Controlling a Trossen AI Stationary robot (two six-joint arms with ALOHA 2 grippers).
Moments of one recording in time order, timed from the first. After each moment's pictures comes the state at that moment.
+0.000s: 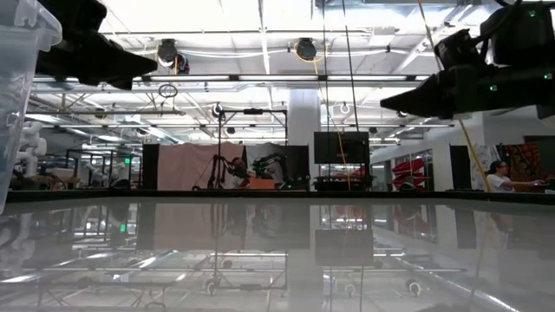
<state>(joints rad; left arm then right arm) -0.08 0.54 0.14 0.33 -0.07 0.19 -0.07 1.00 0.02 0.98 0.19 -0.19</state>
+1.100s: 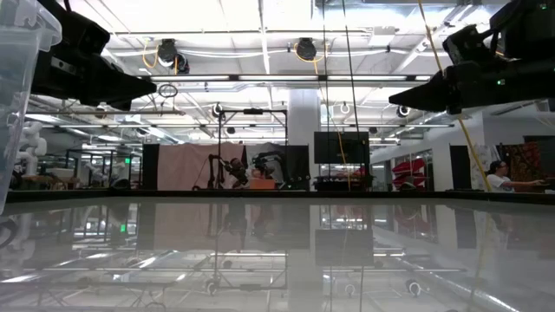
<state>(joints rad) 0.09 0.51 0.03 0.41 0.10 0.12 -0.07 0.74 0.02 0.72 0.26 -0.20</state>
